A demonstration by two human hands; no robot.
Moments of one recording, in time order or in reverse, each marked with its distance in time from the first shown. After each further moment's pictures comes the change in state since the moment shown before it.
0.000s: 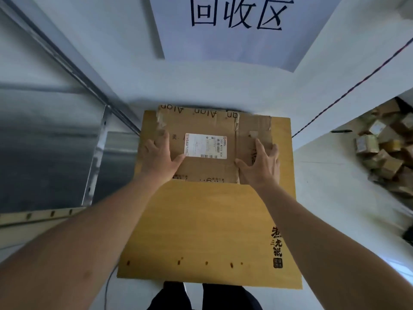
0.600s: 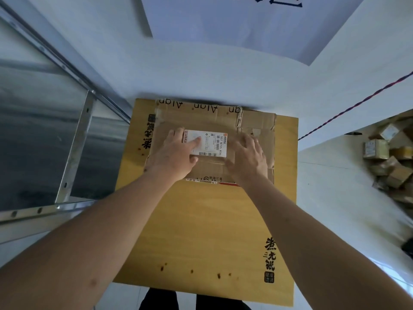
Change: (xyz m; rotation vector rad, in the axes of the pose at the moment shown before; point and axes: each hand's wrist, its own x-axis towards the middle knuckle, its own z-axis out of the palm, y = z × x) left_hand 0.031 0.045 0.047 0.102 -0.162 0.209; right_hand 0.035 -0.024 0.014 -0.258 -0.126 -0.361
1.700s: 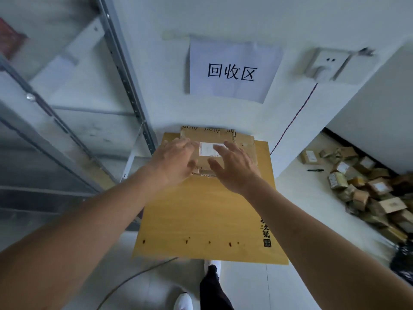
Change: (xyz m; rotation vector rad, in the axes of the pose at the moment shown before) left_hand -0.255 -0.003 -0.147 0.176 0.295 0.301; right_hand -0.250 -0.115 -0.102 0.017 0.189 -0.227
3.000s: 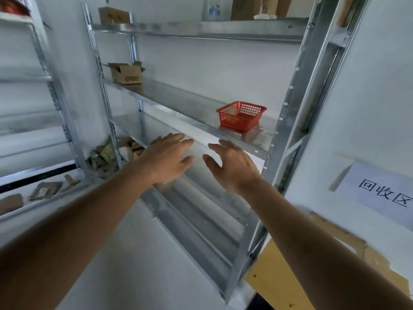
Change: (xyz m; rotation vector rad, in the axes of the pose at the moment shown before) left_hand -0.518 -0.124 -0.213 0.075 0.412 -0.728; right_hand -0.231 -0.451 -0.040 -0.033 0.189 -0.893
